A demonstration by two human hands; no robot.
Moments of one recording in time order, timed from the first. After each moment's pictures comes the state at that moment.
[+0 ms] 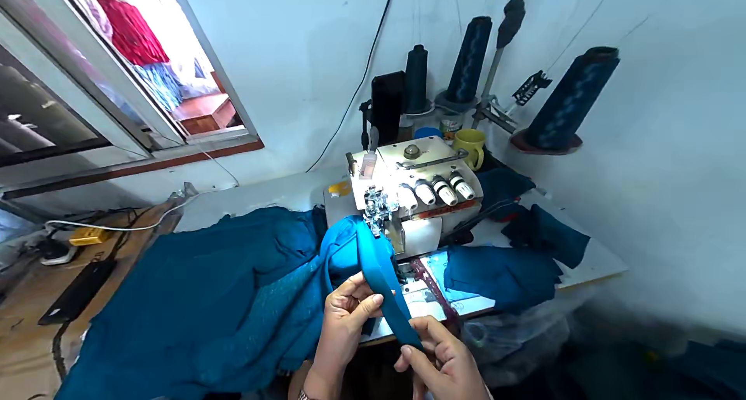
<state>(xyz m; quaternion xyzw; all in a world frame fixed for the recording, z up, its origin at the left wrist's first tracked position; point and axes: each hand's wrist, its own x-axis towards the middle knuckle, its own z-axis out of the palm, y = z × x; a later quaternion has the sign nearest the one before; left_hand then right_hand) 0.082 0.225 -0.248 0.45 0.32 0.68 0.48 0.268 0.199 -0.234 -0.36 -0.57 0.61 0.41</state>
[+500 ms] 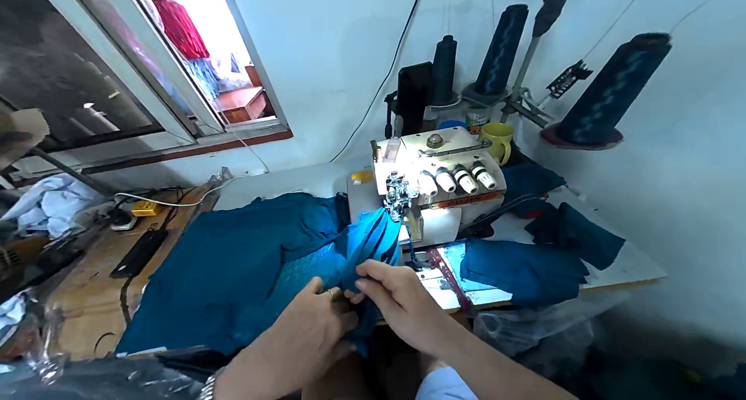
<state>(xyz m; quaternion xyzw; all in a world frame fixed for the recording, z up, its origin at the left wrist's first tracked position) 0.013 0.157 -0.165 0.88 0.48 0.03 -0.04 0.206 0.249 -0.179 -0.18 -0.81 0.44 0.34</state>
